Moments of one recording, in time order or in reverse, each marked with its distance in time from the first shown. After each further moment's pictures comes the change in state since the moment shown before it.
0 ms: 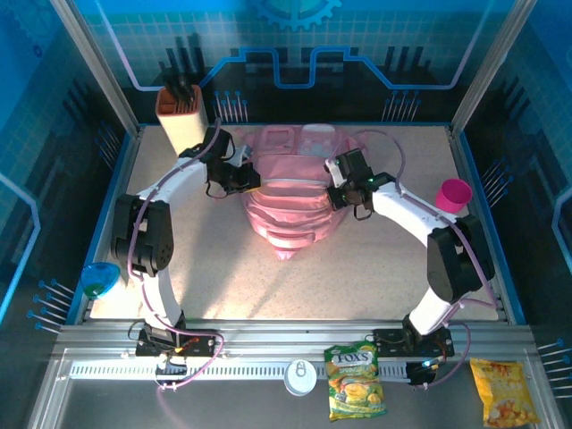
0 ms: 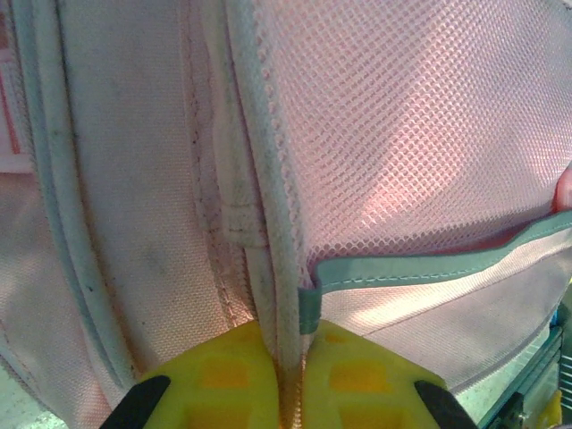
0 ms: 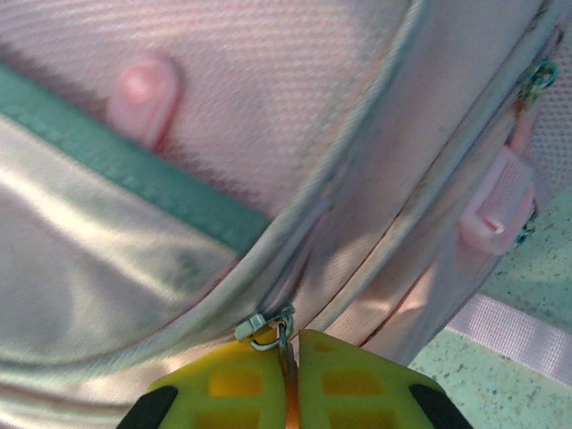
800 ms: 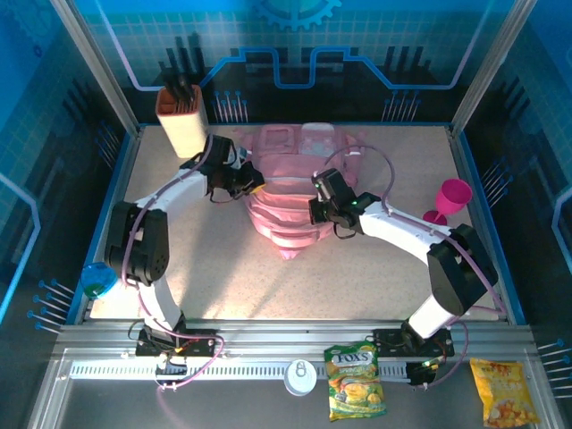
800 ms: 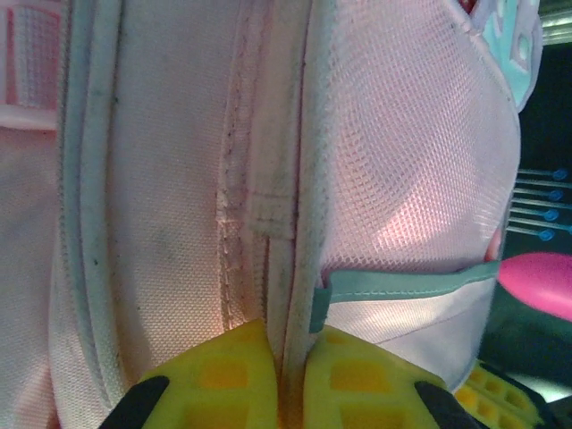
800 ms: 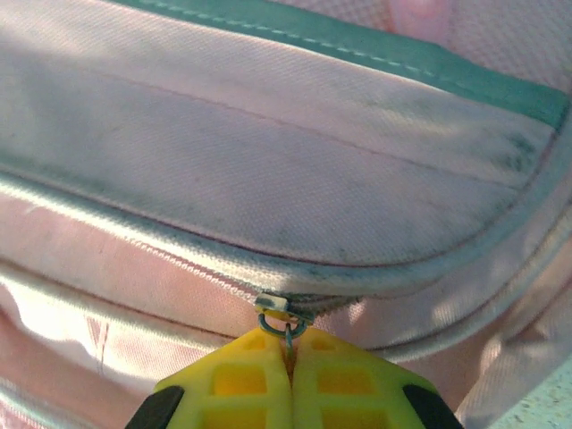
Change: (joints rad) left arm -0.026 -0.074 -0.138 0.222 -0.015 -0.367; right arm 0.206 -0.078 -0.137 0.126 0.105 0.326
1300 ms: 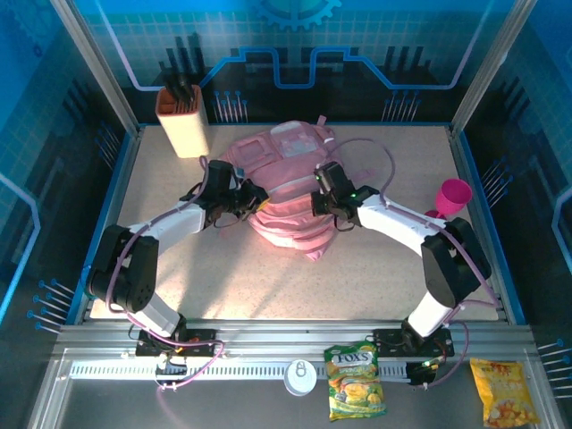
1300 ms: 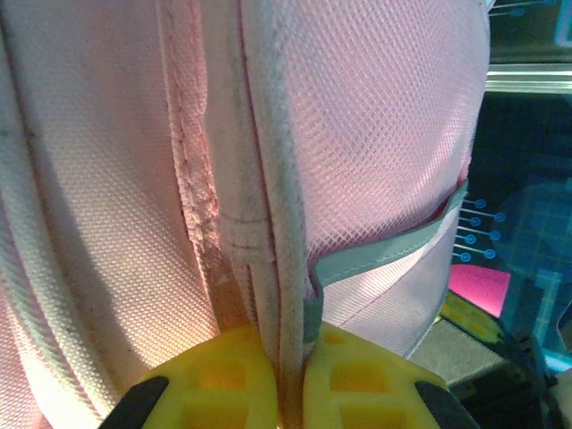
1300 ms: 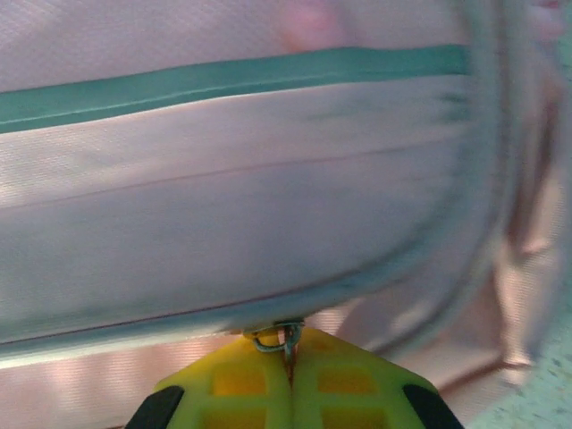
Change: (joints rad) left arm -0.086 -0.217 -0.379 0.365 -0.038 -0.367; right arm -0.046 0.053 0.058 -0.010 0.064 0.009
